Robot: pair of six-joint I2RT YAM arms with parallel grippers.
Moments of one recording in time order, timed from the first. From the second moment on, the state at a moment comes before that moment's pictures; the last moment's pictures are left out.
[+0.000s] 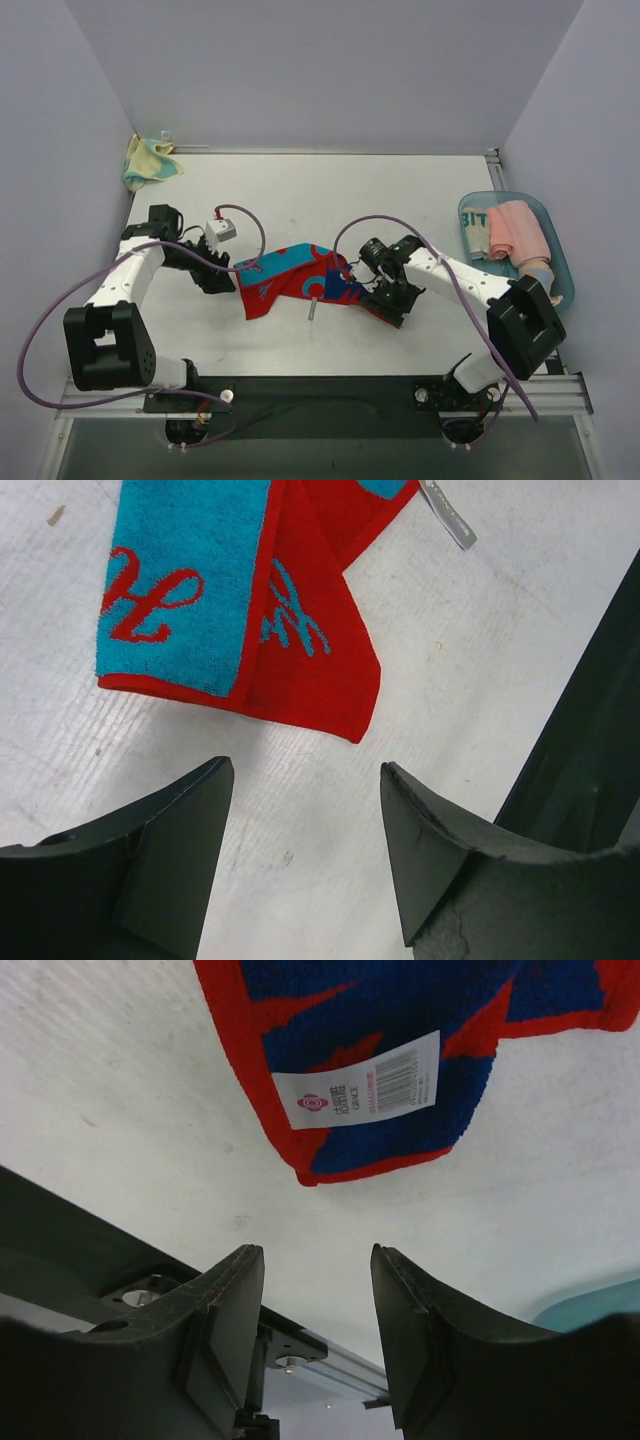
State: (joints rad) left arm 0.07 1.41 0.99 -0.98 0.79 0.87; right arm 0.67 1.48 0.96 -1.05 0.02 -0.32
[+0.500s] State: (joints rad) left arm 0.11 1.32 0.97 -0.98 0.90 0.95; right arm 0.76 1.71 0.94 -0.92 0.11 -0.35
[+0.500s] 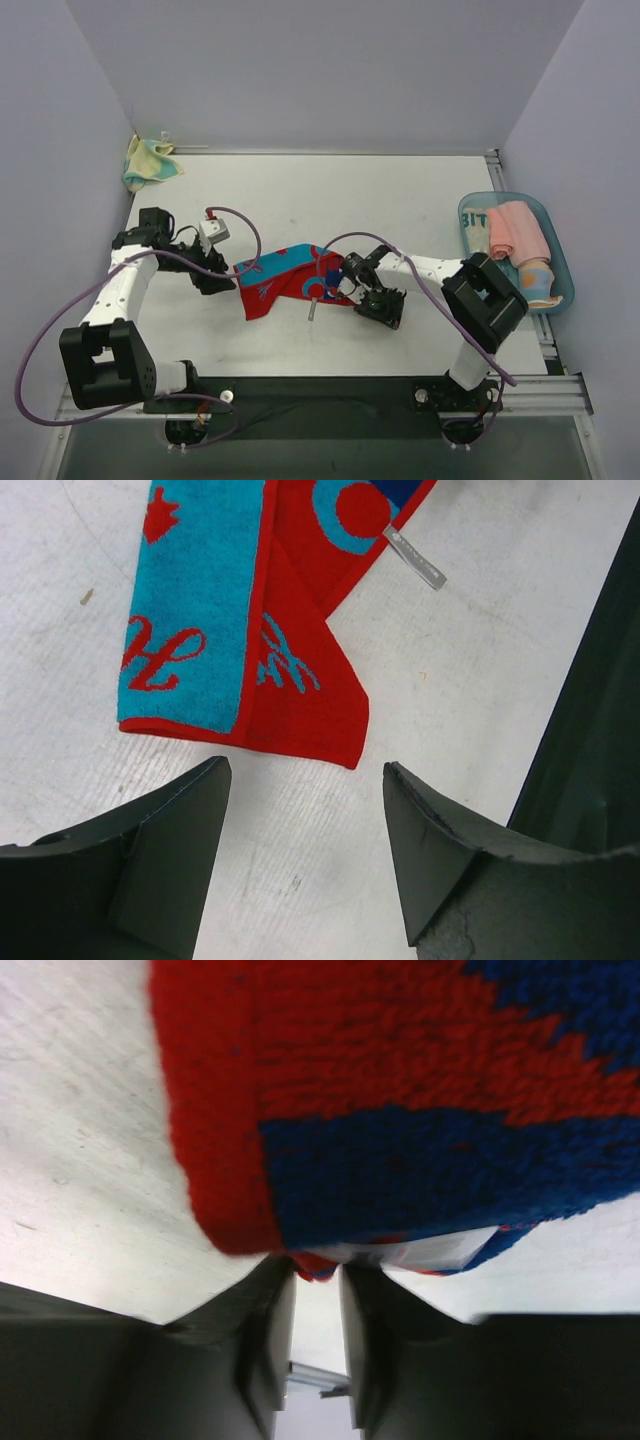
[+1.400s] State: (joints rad) left arm -0.38 1.34 0.67 -0.73 0.52 1.16; right arm 0.62 1.50 1.00 -0.98 -0.03 -0.34
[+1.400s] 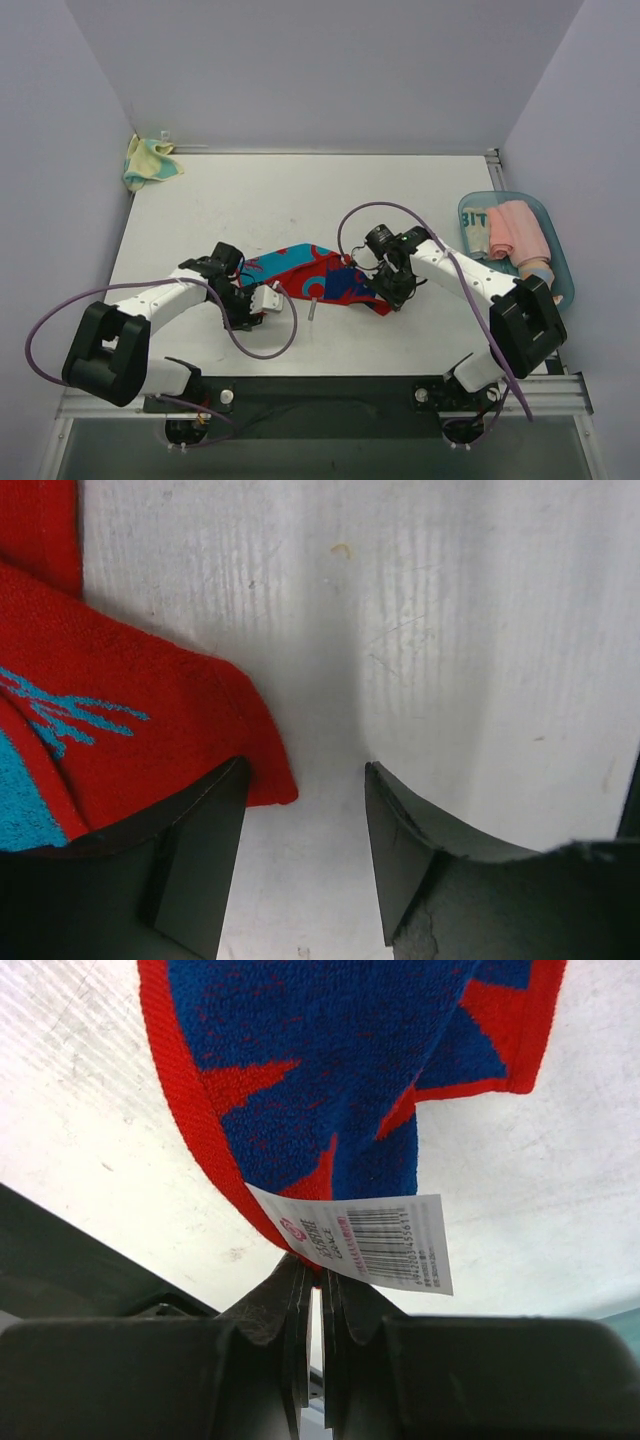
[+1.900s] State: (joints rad) left arm -0.35 1.35 0.66 -0.54 0.43 1.04; right arm 0.54 1.43 1.04 -1.02 -0.06 -0.35
